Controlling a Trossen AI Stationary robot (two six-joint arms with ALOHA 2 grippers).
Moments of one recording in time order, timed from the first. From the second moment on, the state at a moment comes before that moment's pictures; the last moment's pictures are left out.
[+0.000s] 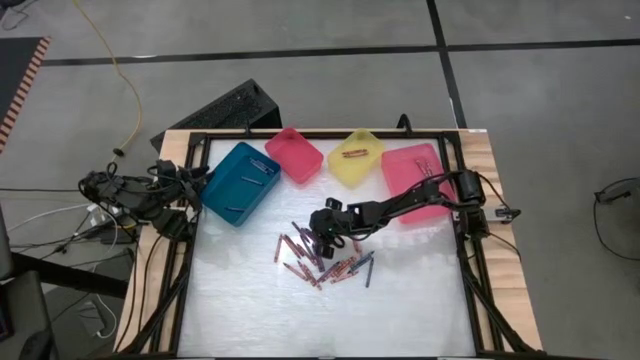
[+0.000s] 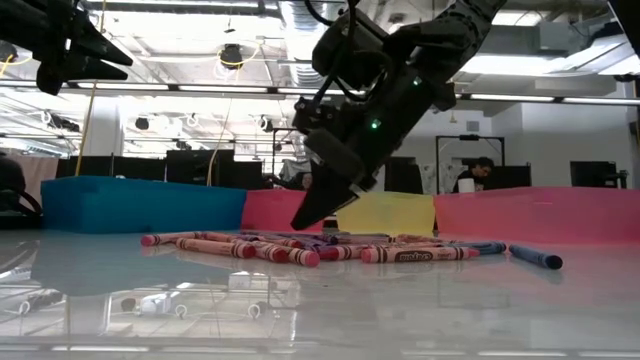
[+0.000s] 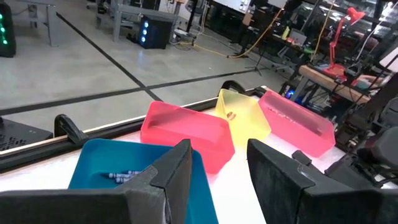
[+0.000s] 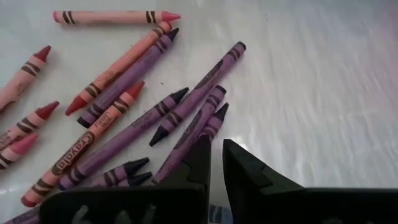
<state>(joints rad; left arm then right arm) -0.44 0.02 0.52 -0.69 -1.10 -0.53 0.06 1.92 1.14 0.00 0.16 0.19</state>
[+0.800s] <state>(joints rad) -0.44 0.02 0.52 -0.69 -1.09 -0.53 0.07 1.94 1.14 0.01 0.16 0.24</state>
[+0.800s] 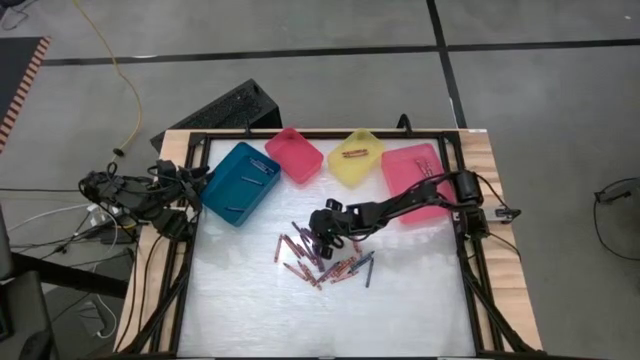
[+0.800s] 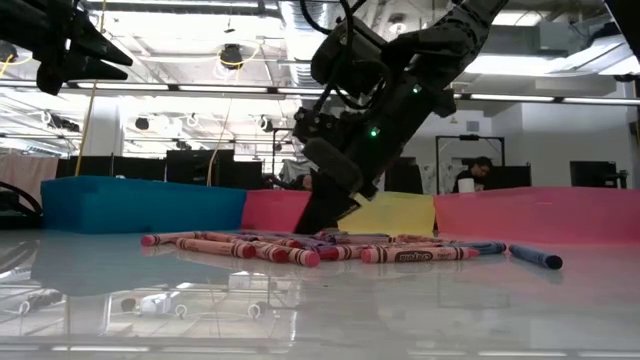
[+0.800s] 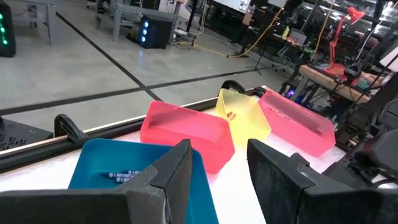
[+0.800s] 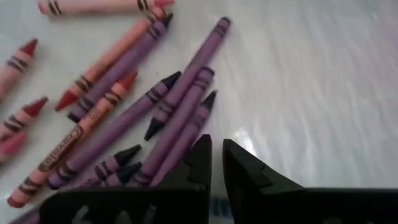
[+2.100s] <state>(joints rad) -0.44 0.02 0.52 -0.70 -1.10 -0.54 0.13 1.95 1.15 0.02 0.19 0.32</state>
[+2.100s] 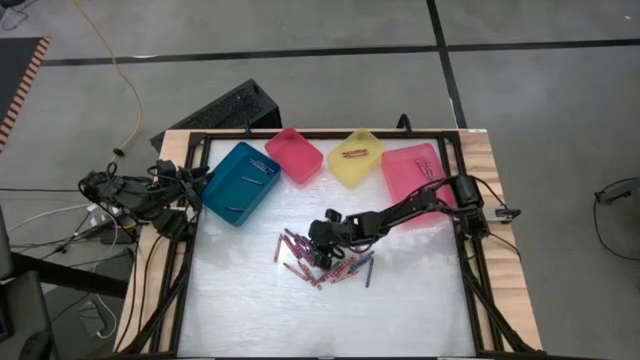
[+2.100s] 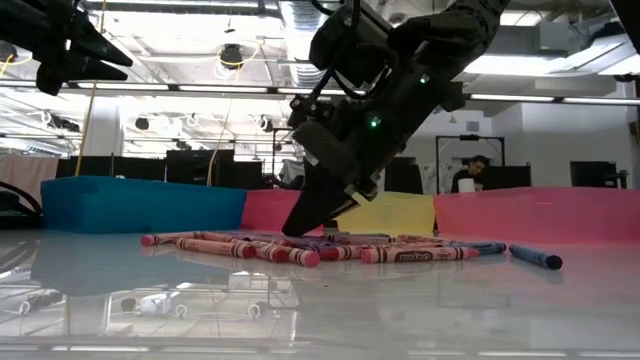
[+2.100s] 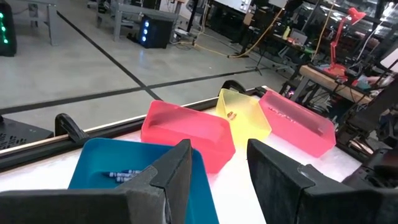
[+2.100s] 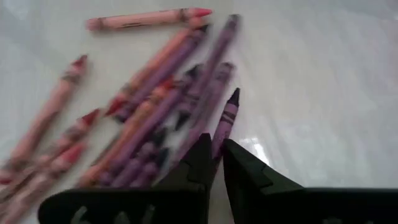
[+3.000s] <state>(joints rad) -0.44 0.02 0.52 -0.70 -1.10 -0.54 0.08 1.96 1.15 -0.14 0.27 0.36</state>
